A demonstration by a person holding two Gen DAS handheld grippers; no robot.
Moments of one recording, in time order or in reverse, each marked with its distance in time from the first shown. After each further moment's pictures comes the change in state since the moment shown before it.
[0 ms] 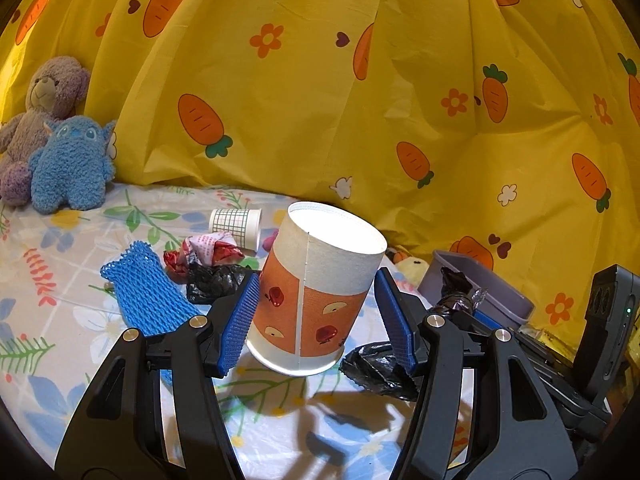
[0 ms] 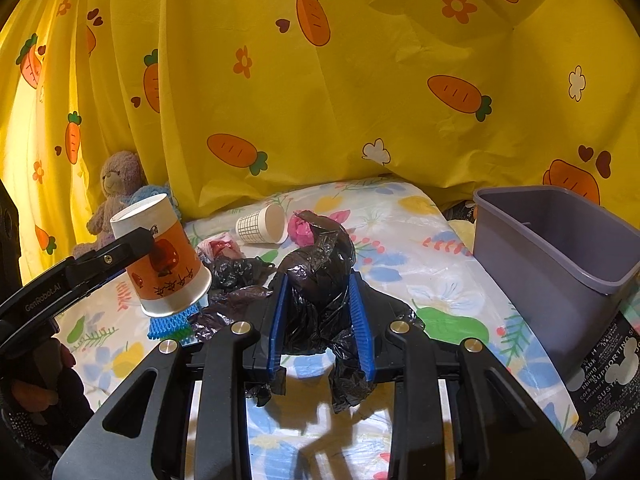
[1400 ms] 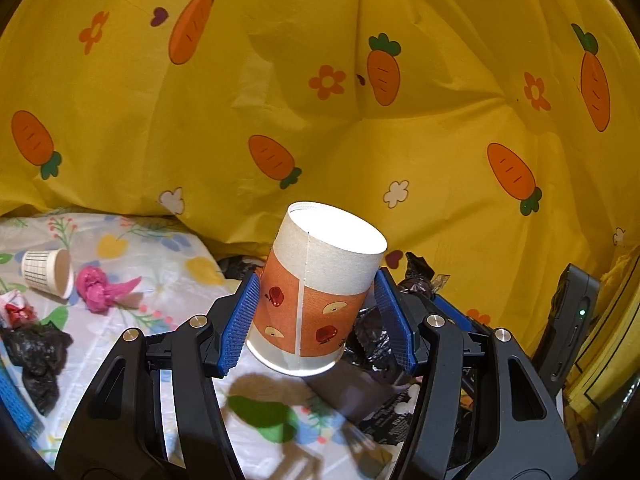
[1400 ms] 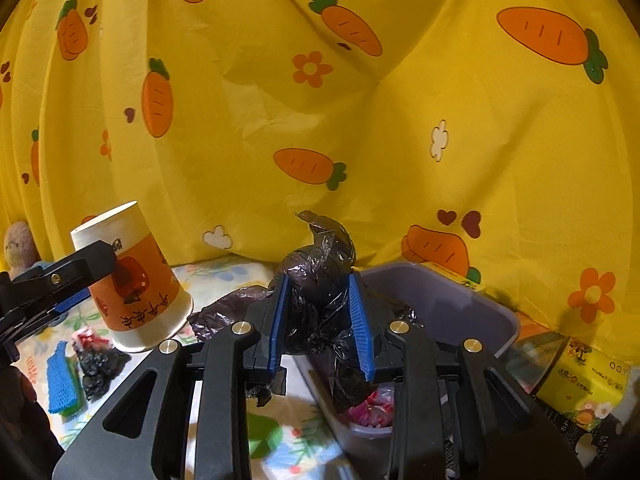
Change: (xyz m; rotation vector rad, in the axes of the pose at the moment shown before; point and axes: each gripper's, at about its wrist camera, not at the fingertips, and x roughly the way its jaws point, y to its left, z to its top) left arm 0.094 -0.171 0.045 0.055 0.051 -0.389; right arm -0.050 -0.142 0.075 0.086 -0.173 -0.387
